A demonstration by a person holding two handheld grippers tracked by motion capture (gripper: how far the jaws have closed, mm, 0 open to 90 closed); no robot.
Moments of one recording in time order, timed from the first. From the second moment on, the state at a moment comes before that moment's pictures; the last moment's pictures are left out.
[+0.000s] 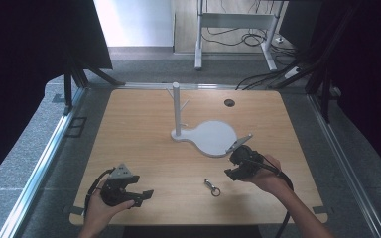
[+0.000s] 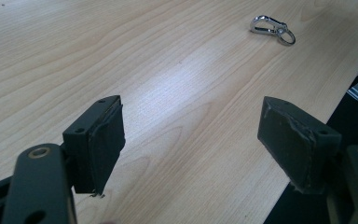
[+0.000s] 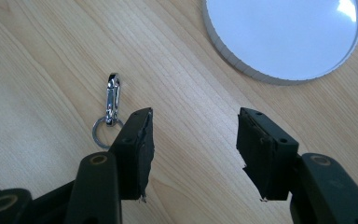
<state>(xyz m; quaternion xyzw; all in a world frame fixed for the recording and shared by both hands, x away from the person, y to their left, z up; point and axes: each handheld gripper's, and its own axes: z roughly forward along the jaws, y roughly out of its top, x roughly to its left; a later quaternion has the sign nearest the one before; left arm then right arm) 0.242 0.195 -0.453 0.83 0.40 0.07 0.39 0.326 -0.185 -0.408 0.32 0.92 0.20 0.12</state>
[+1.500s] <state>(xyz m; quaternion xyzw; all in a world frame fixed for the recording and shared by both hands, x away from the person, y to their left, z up) 0.242 0.194 -0.455 0.83 0.40 0.06 0.38 0.327 -0.133 -0.450 0.28 0.95 0.14 0.05</state>
